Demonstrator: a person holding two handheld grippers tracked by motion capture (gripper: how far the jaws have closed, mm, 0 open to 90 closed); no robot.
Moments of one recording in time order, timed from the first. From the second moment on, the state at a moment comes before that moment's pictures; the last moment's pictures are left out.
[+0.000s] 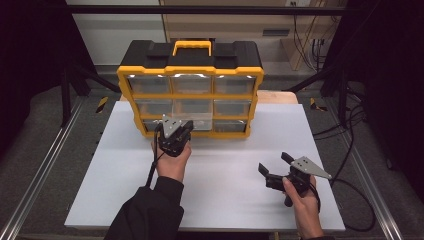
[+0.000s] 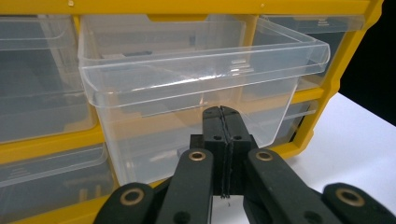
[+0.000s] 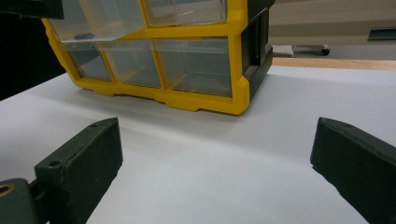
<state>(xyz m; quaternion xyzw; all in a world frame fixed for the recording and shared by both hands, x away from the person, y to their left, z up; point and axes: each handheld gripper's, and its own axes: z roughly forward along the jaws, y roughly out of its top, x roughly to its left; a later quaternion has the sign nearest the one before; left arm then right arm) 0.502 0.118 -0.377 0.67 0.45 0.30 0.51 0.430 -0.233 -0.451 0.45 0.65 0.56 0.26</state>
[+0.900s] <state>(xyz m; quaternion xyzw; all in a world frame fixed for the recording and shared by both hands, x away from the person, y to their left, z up) 0.517 0.119 -0.374 0.67 0.45 0.30 0.50 0.429 -0.233 -0.451 0.45 0.65 0.56 0.26</state>
